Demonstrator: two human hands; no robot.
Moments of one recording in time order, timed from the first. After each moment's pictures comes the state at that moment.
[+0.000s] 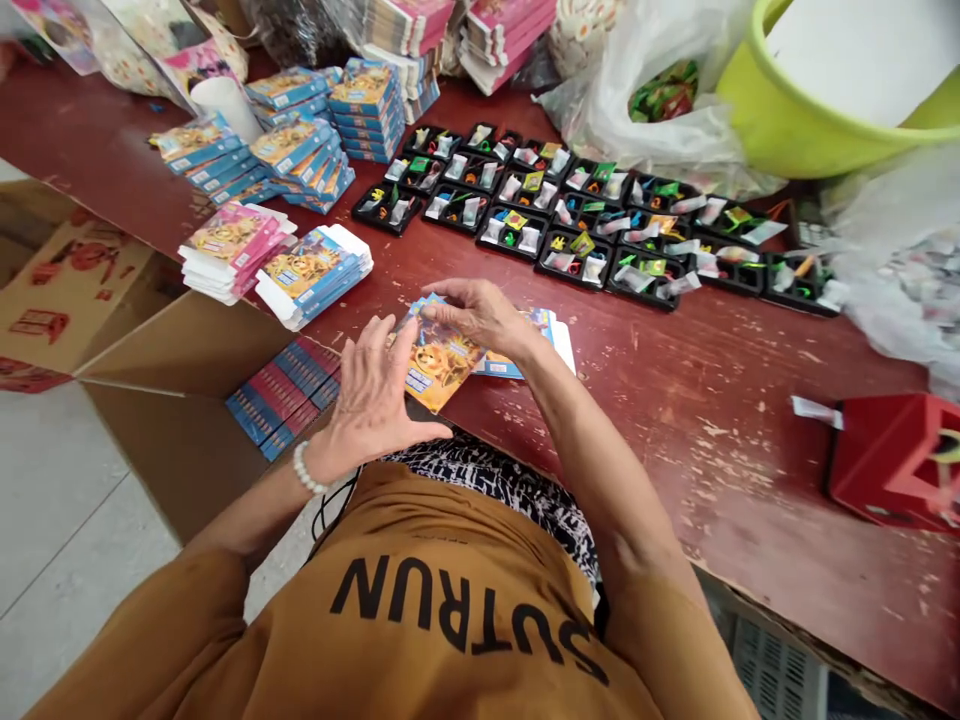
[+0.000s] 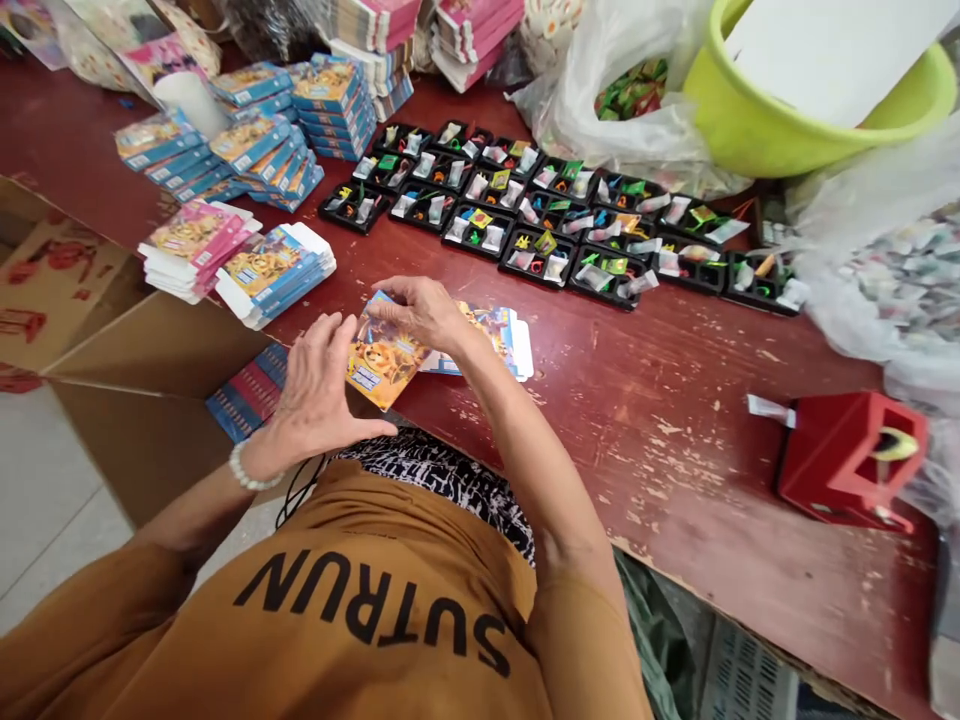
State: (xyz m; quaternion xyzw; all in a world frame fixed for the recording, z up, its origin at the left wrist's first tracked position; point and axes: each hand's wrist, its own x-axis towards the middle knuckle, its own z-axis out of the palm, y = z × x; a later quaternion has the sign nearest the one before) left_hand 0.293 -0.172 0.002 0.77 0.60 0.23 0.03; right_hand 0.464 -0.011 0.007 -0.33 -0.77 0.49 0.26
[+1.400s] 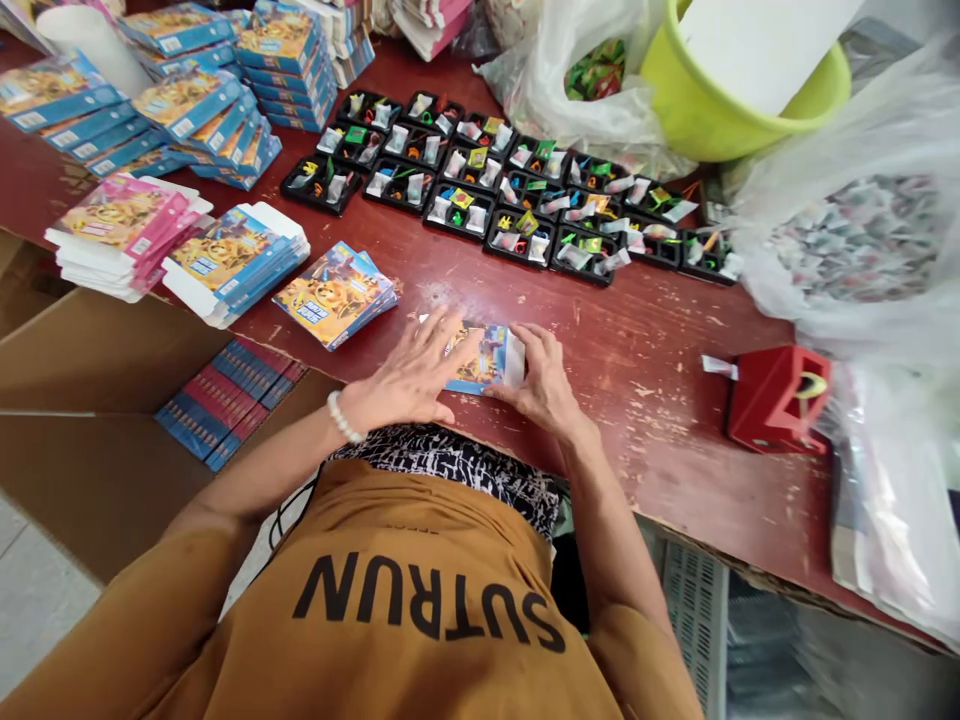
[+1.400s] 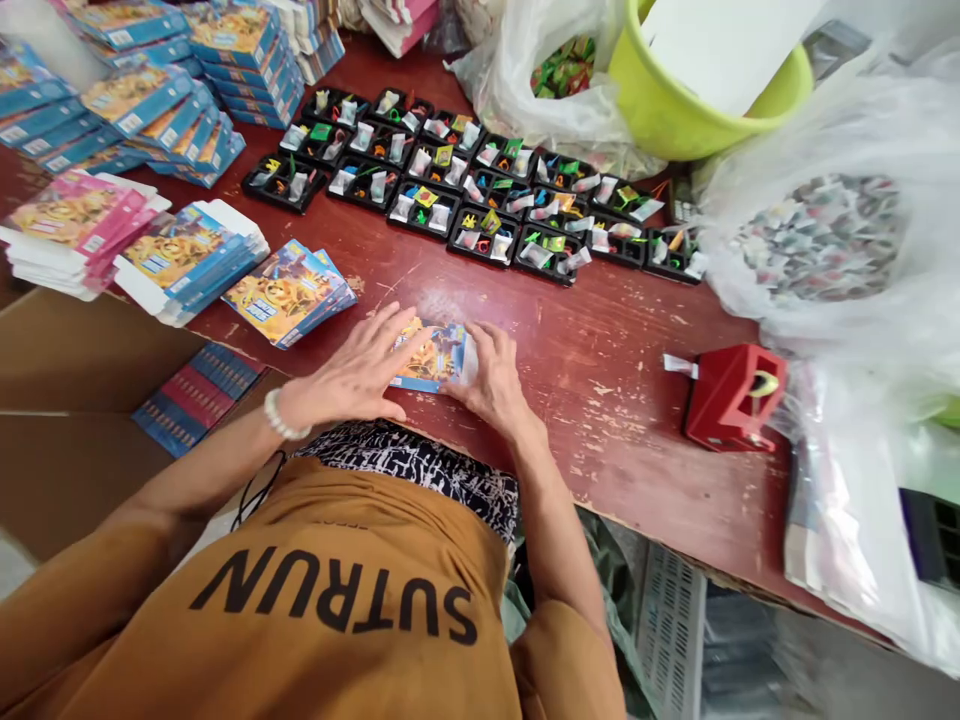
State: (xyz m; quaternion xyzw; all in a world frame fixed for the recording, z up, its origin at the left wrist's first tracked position) left_hand 0.351 -0.114 -0.022 0.91 0.38 0.11 0.13; right_hand 0.624 -0.117 -0.061 -0.51 -0.77 0.24 0.28
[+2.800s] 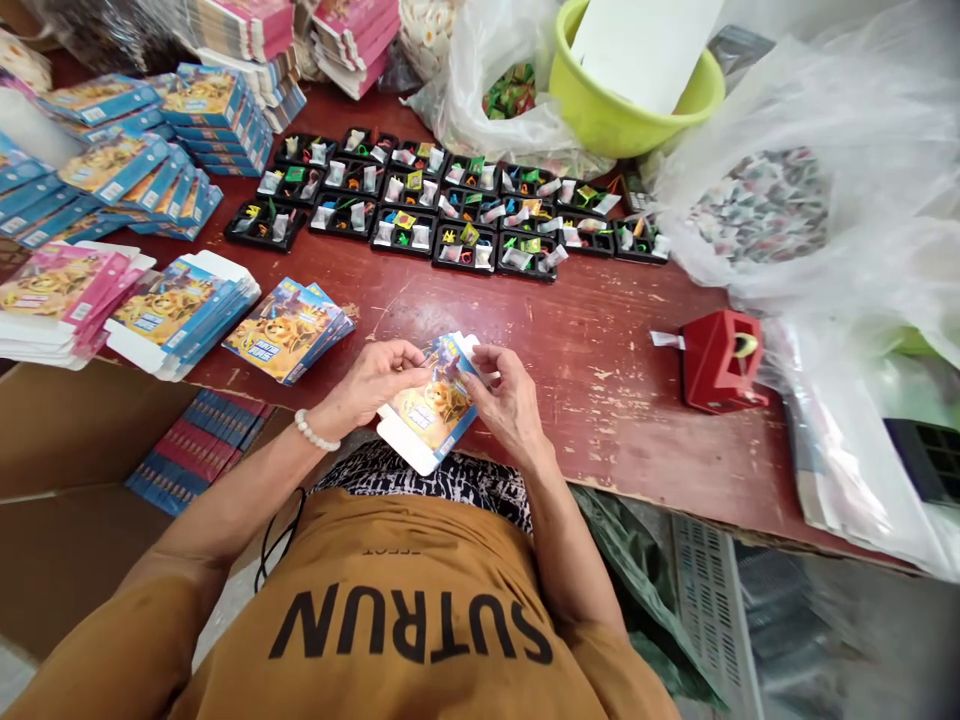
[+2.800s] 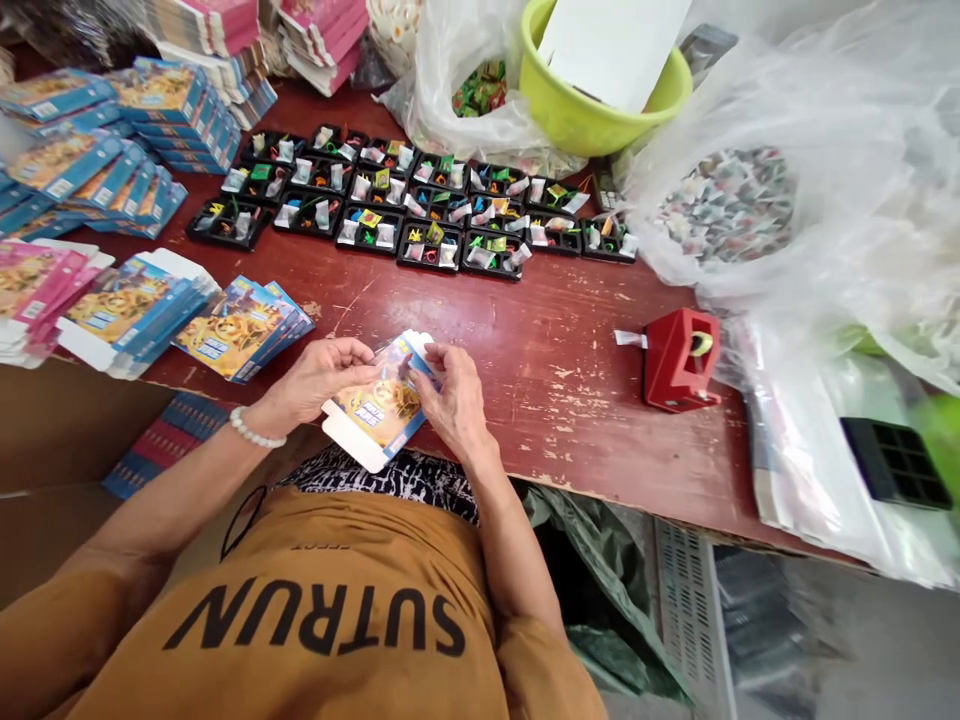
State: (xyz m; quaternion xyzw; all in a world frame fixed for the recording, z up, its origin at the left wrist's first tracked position) left_hand 0.376 -0.100 -0.008 0.52 0.47 0.30 0.64; right_hand 0.591 -0.150 -0.033 -0.61 -0.61 0.29 0.41
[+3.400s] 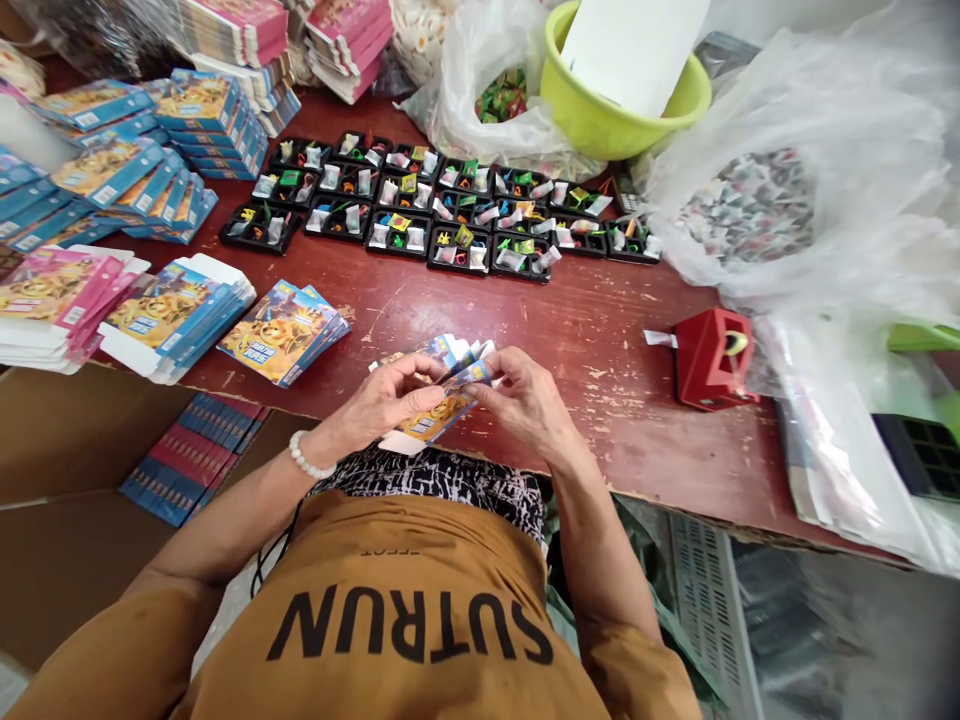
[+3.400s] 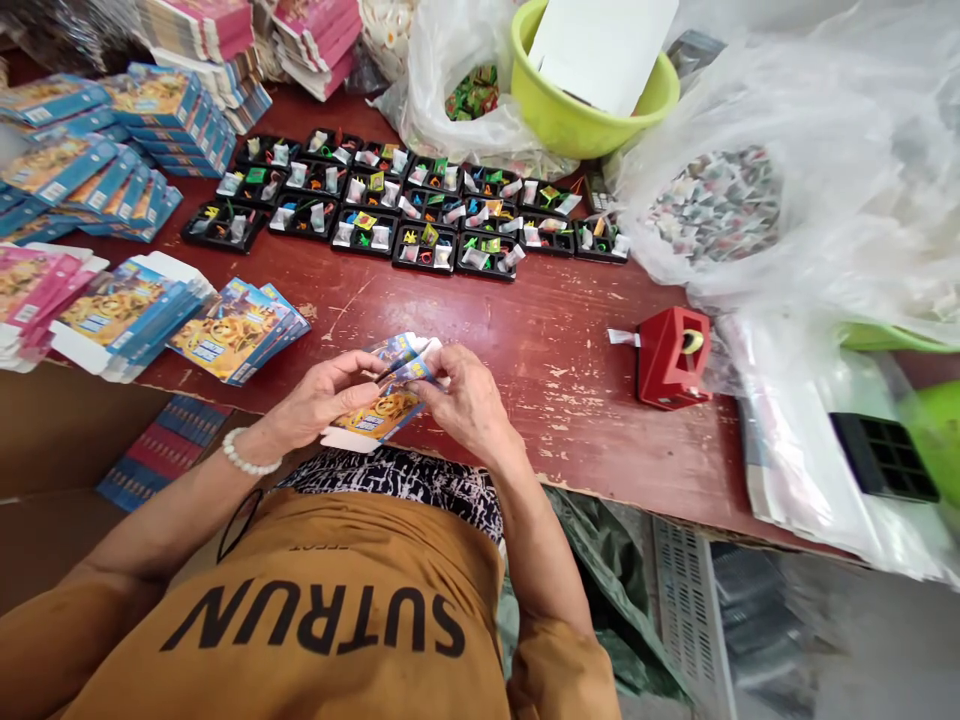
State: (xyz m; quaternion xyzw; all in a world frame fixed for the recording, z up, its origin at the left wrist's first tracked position) left_hand 0.382 -0.127 0.003 0.54 0.38 0.30 0.68; right_hand 0.611 -0.151 0.019 -0.58 -0.69 0.29 0.32
